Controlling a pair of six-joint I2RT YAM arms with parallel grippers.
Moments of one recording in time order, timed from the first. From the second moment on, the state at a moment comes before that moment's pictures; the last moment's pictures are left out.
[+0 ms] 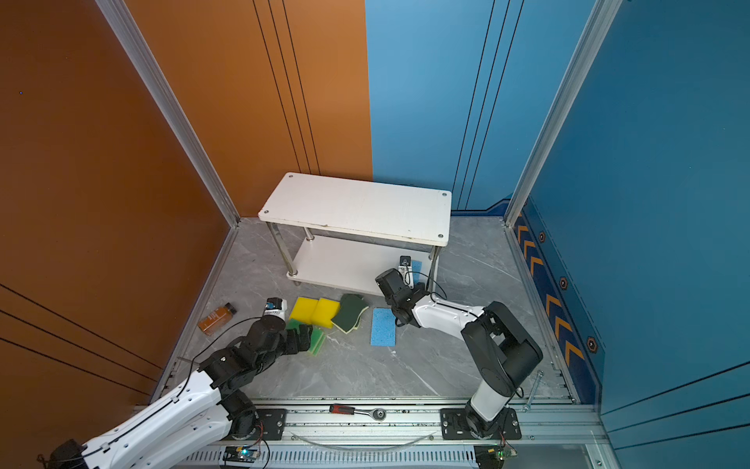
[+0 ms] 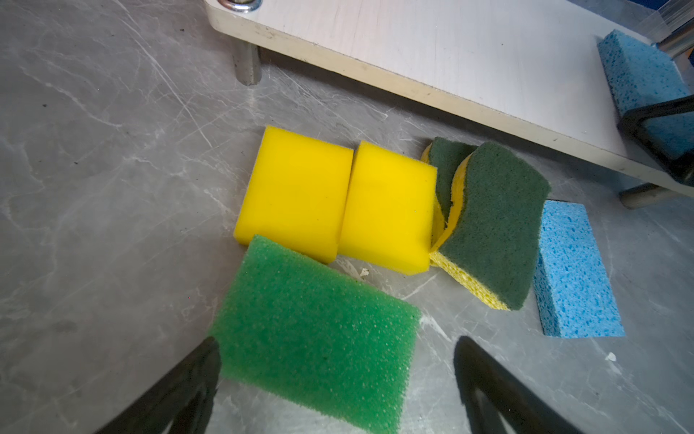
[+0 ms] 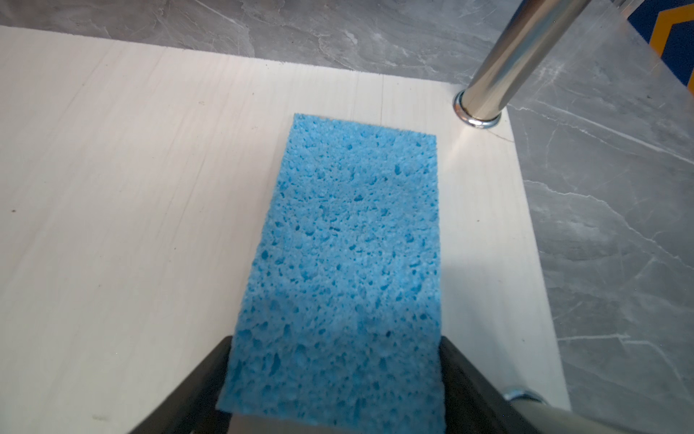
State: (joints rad) left arm -0.64 0.71 0.40 -0.46 -0.28 -0.61; right arm 0.69 1.66 0.93 -0.15 0.59 0.55
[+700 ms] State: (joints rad) left arm -0.64 0.71 0.40 -0.46 -0.28 -0.62; right arm 0.74 1.62 0.94 -0.28 0.59 0.55
